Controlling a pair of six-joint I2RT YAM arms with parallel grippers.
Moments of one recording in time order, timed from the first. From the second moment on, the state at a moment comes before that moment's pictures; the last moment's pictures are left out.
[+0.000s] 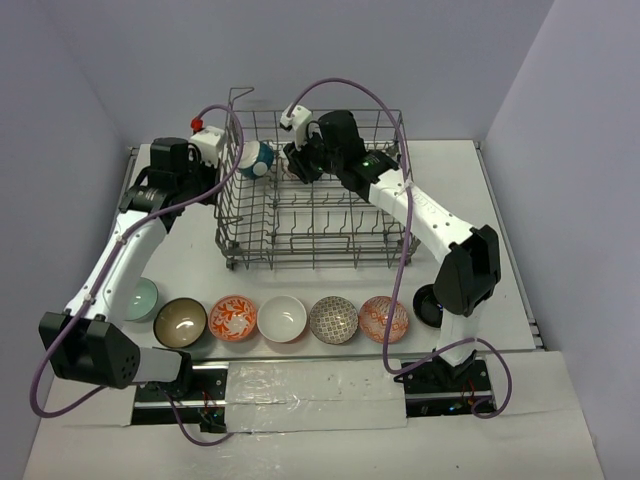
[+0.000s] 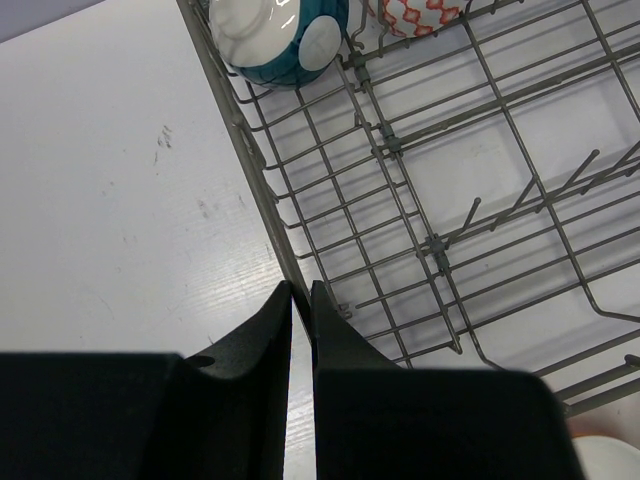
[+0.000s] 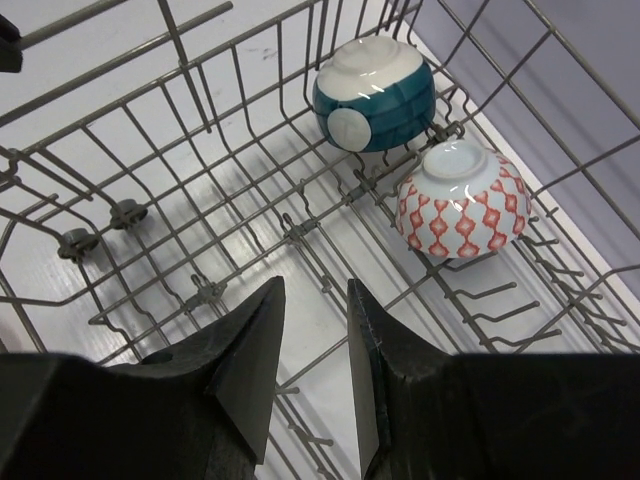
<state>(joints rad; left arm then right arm) -0.20 1.36 1.32 -0.55 0.14 0.14 0.62 1.83 1.78 -0.36 -0.22 -0.25</state>
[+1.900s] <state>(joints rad) 0.13 0.83 0.91 -0.42 0.13 0.03 0.58 0.85 1.08 -0.83 -0.19 -0.47</state>
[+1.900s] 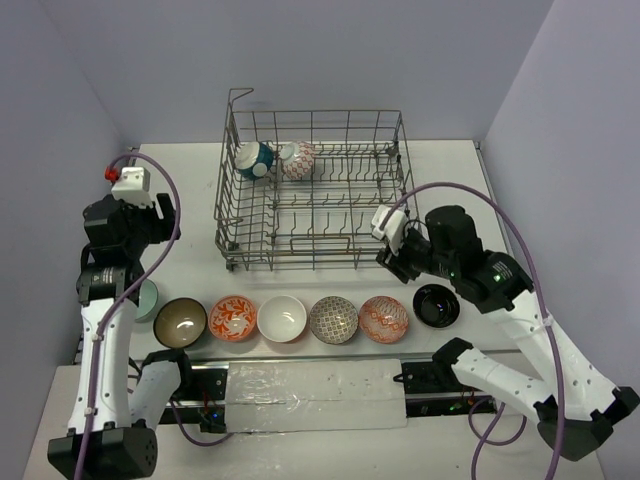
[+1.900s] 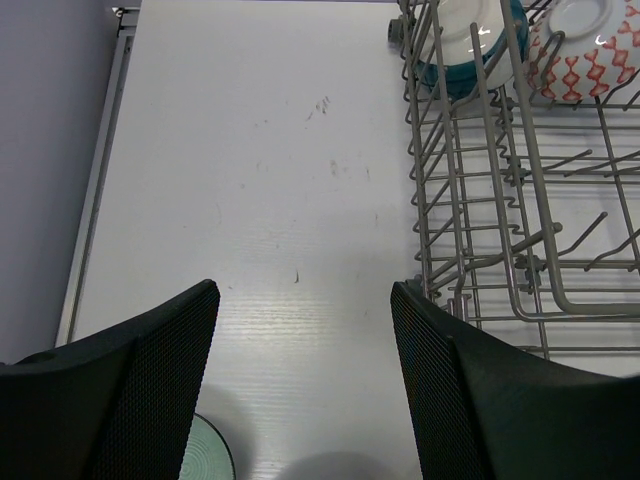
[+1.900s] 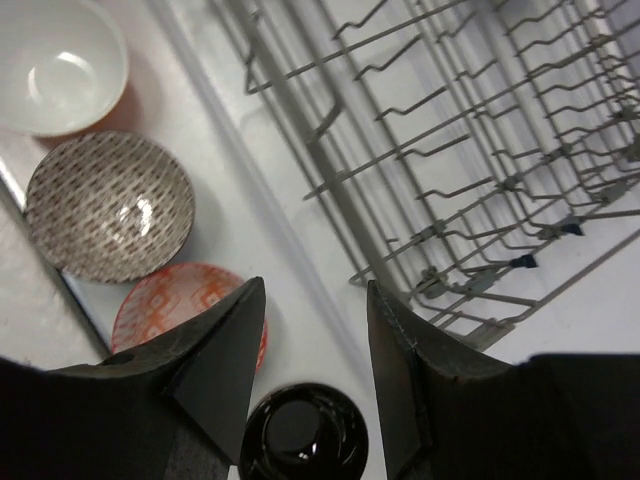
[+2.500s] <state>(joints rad) 0.24 0.91 0.90 -0.40 0.16 0.00 0.77 1.01 1.07 -1.10 -0.46 -0.69</state>
